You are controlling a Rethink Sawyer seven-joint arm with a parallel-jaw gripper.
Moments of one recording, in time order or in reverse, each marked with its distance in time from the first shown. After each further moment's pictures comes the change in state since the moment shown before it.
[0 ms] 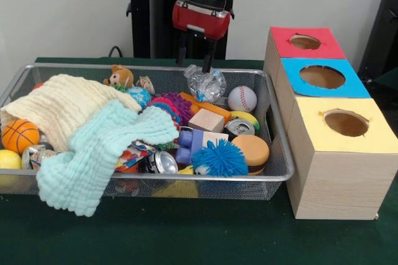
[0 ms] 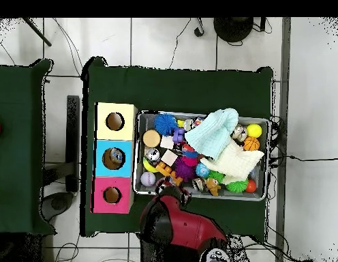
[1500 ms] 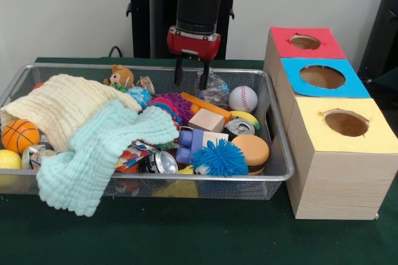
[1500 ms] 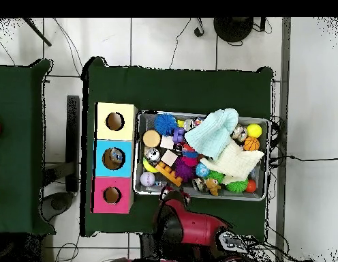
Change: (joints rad) arm -0.158 0.163 0.098 -0.014 -0.161 -0.116 0.000
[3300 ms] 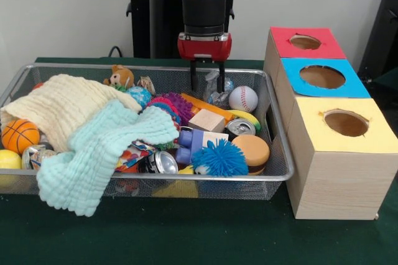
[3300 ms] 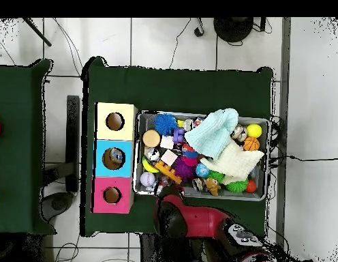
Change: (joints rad) arm -0.124 -0.029 0.171 0.000 -0.109 0.028 0.000
